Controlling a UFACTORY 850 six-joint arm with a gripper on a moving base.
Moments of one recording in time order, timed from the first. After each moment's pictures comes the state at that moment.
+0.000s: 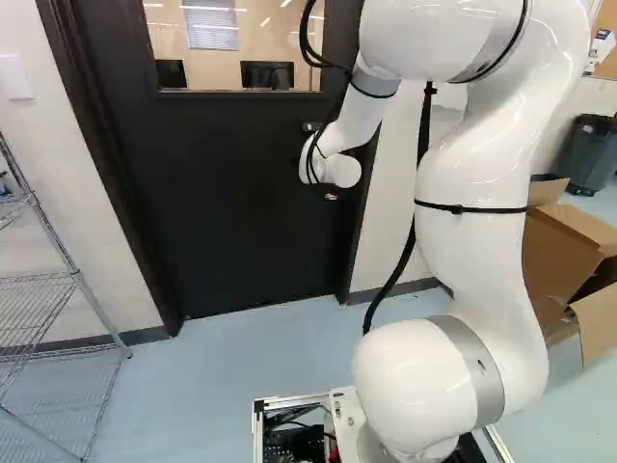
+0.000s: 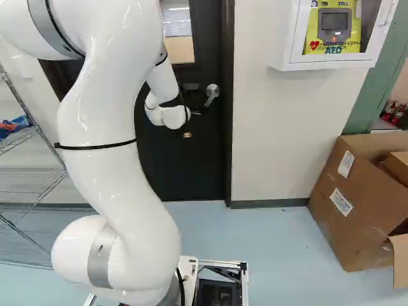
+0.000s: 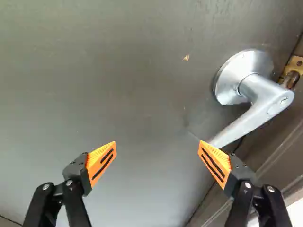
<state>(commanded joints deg) 2.7 -21.0 -50.6 0.0 46.2 0.0</state>
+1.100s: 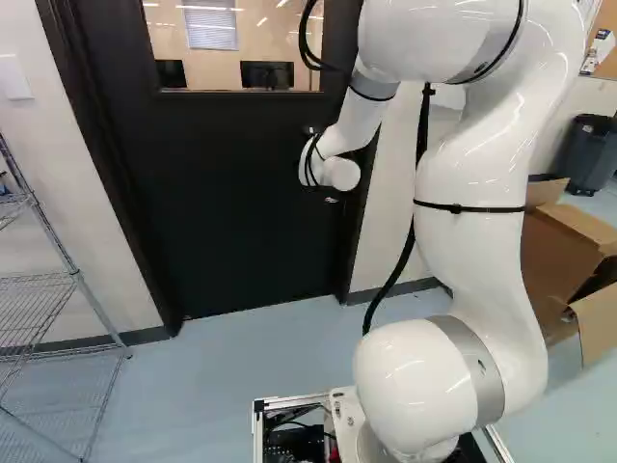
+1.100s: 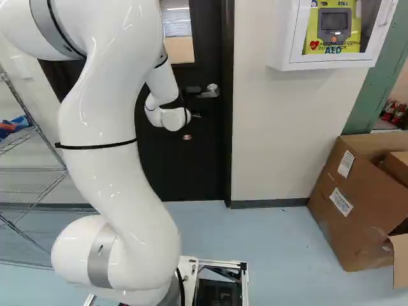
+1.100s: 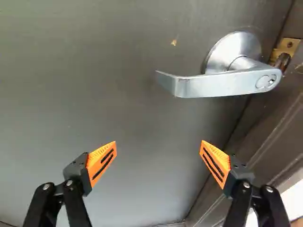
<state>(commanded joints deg) 3.1 -21.2 -50.2 5.9 46.2 0.0</state>
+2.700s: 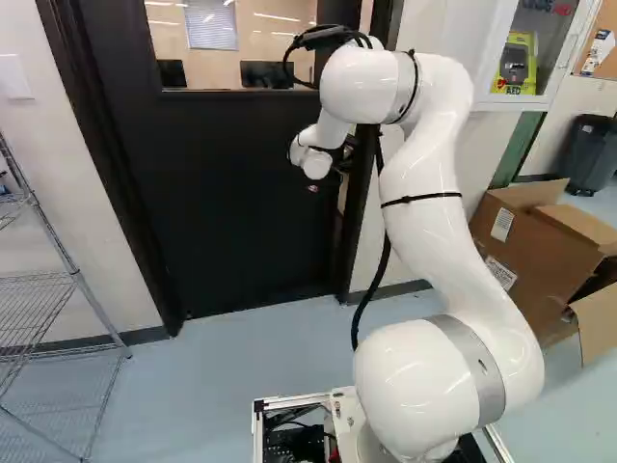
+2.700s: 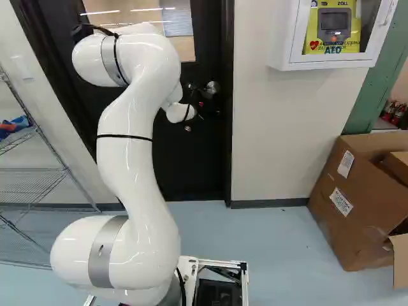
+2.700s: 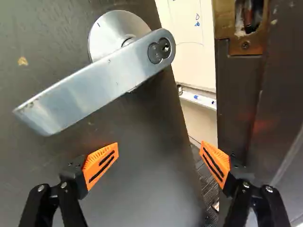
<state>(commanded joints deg) 4.9 -41.1 -76.5 36.1 46.2 0.0</state>
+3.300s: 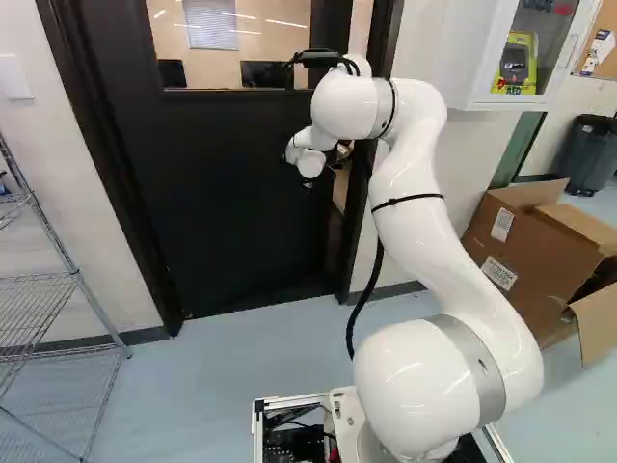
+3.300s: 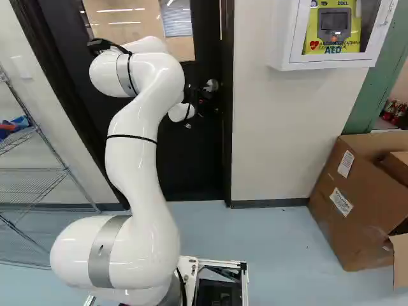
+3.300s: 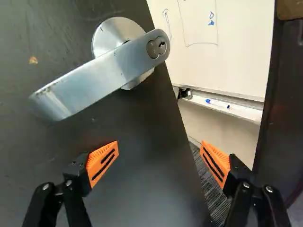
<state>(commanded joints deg) 5.5 -46.9 -84.6 36.1 46.2 0.0</state>
